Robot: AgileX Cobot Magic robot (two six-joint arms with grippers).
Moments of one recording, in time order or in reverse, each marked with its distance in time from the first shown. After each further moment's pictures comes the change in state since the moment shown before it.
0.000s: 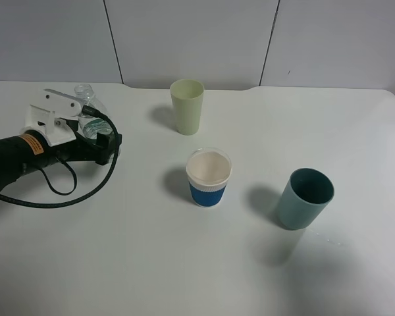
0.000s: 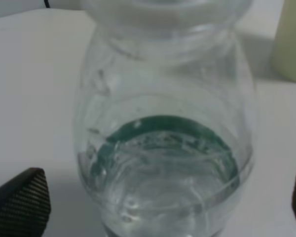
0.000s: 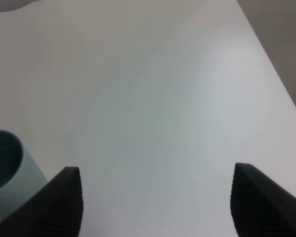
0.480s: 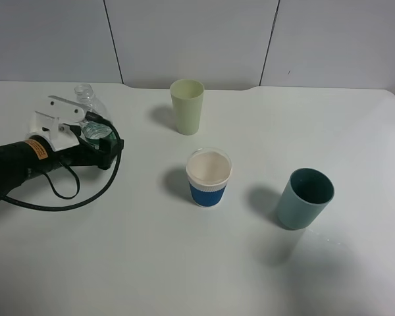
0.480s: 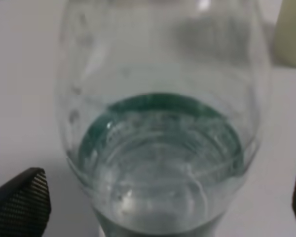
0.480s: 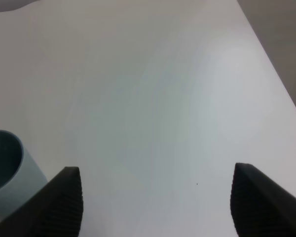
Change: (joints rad) left arm 0.000 0.063 -0.003 0.000 -0.033 0.002; right arm 0.000 0.000 0.000 0.000 0.000 0.000
